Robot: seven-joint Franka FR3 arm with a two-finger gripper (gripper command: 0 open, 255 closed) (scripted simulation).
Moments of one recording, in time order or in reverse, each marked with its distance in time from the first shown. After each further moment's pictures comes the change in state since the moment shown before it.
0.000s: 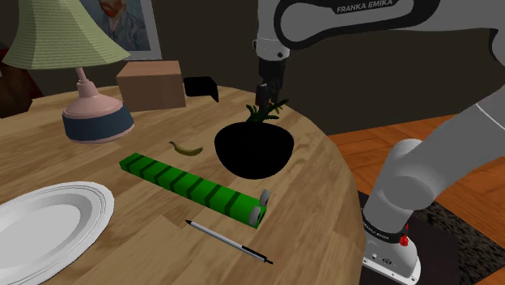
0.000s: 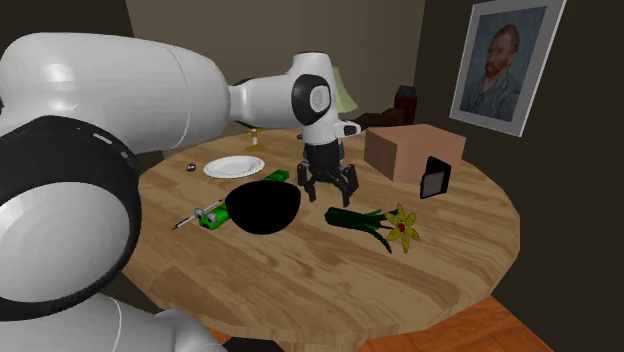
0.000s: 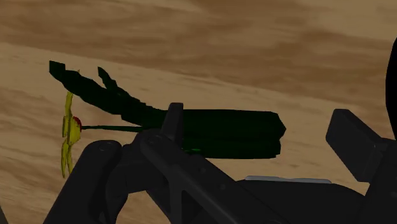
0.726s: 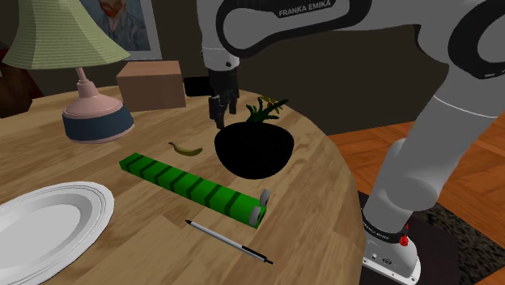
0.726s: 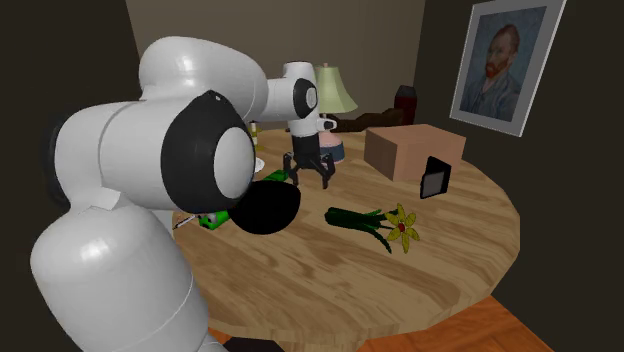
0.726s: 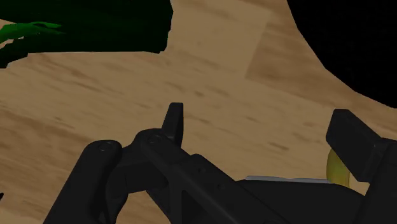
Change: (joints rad) arm 0.070 0.355 0.135 0.297 -0.014 0.004 0.059
